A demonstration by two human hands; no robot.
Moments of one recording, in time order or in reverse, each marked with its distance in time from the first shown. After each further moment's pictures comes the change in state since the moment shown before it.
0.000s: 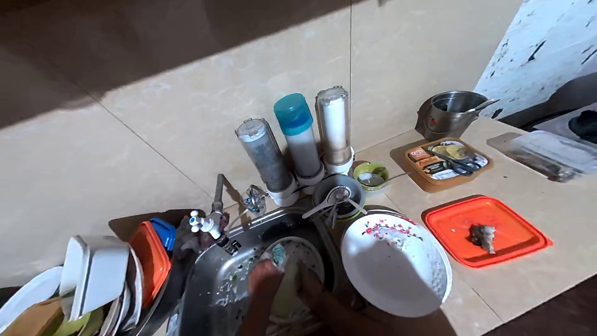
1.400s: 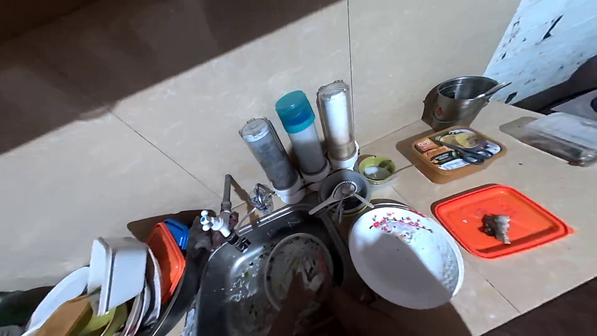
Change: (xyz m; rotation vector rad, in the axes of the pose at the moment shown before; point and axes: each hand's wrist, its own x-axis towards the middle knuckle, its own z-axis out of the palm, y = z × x) left_hand -0.023 -0.010 0.057 -0.537 -0.260 0.359; right_hand -0.022 -0.005 -0.003 0.282 -0.172 -0.055
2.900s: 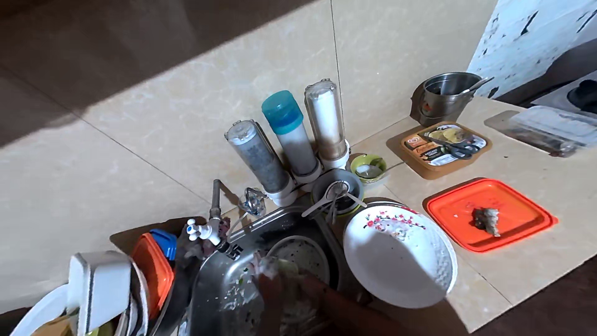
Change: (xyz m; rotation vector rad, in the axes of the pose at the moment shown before) left_hand 0.044 -0.046 -0.010 -0.063 0.794 0.179; right_hand 0.008 0.000 0.011 -0.501 -0.077 0.101
